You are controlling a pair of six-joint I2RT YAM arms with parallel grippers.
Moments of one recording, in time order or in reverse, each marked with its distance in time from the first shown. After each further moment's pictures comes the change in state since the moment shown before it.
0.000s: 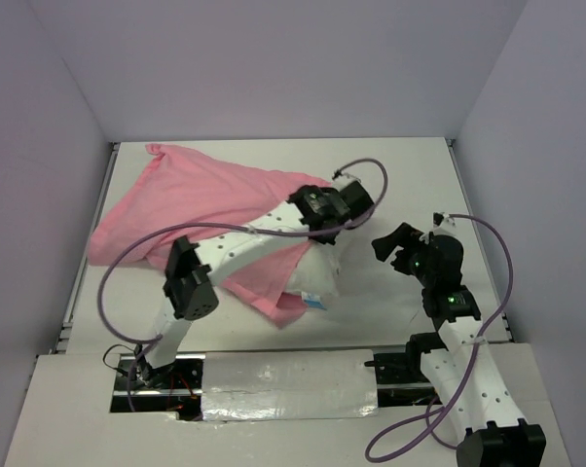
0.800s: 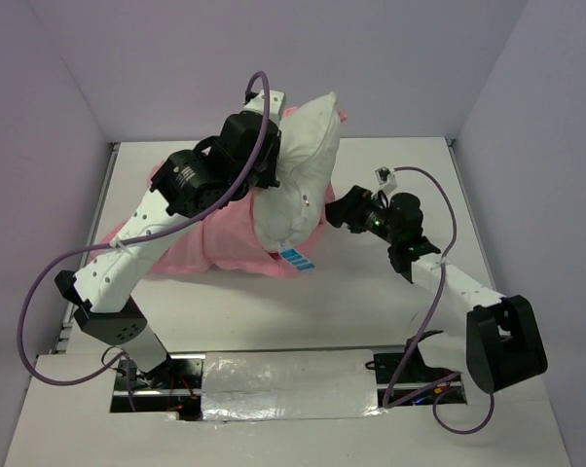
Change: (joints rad) left arm 0.171 -0.507 0.028 0.113 0.025 0.161; right arm 0.243 0.634 0.178 0.714 -0.303 0.159
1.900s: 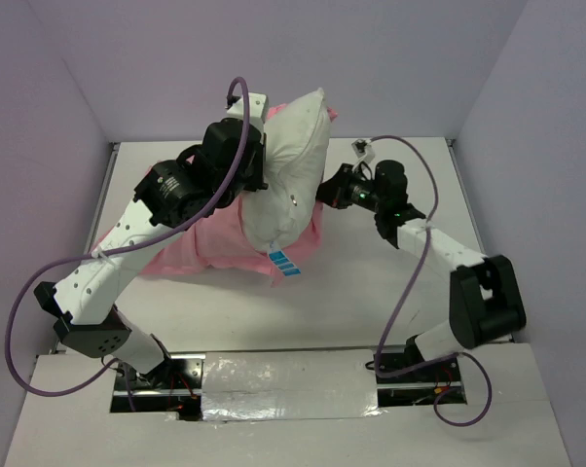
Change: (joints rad) left arm 0.019 -0.109 -0.146 0.070 -0.021 -0.006; right arm 0.026 0.264 0.302 -0.039 -0.164 -0.101
